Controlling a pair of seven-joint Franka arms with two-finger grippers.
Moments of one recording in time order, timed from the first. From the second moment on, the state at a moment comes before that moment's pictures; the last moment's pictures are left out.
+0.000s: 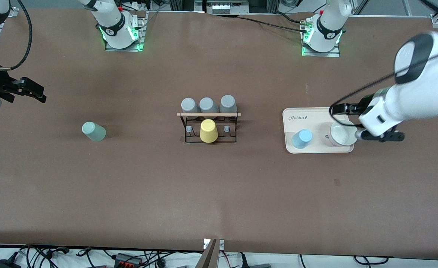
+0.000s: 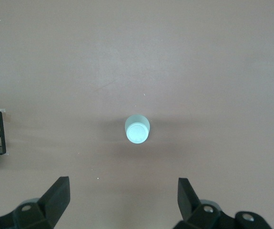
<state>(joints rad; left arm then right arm) 0.05 0.33 -0.18 -1.59 -0.11 1.58 -0.13 0.02 0.00 -0.05 -1.68 -0.02 1.69 -0.03</state>
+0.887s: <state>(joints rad) -0.04 0.57 -0.18 -1.69 -0.12 1.89 -0.13 0.02 0.00 -0.05 -1.68 -0.02 1.70 -0.03</state>
